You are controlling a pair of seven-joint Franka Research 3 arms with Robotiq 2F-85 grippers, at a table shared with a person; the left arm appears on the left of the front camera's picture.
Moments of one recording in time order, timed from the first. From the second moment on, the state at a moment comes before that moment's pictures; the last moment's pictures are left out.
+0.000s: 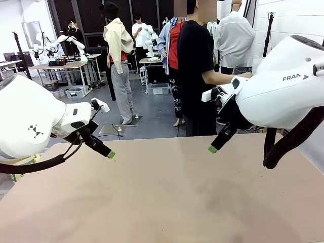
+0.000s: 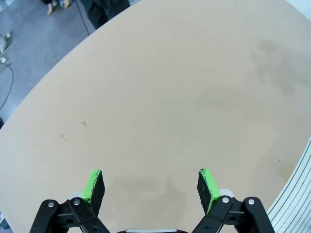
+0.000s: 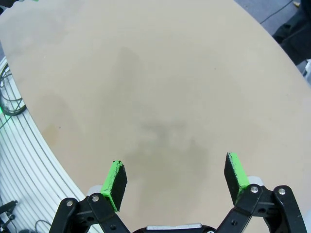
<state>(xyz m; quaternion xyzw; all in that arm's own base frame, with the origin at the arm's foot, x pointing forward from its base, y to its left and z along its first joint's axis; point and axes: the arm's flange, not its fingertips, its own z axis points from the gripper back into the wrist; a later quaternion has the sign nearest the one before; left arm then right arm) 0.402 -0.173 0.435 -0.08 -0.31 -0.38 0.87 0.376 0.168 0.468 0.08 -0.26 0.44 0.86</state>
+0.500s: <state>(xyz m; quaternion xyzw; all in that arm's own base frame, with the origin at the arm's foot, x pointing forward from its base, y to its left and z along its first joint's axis) 0.402 -0.172 0.435 -0.08 -0.31 -0.38 0.87 0.385 0.167 0.458 0.07 -0.27 0.43 0.86</state>
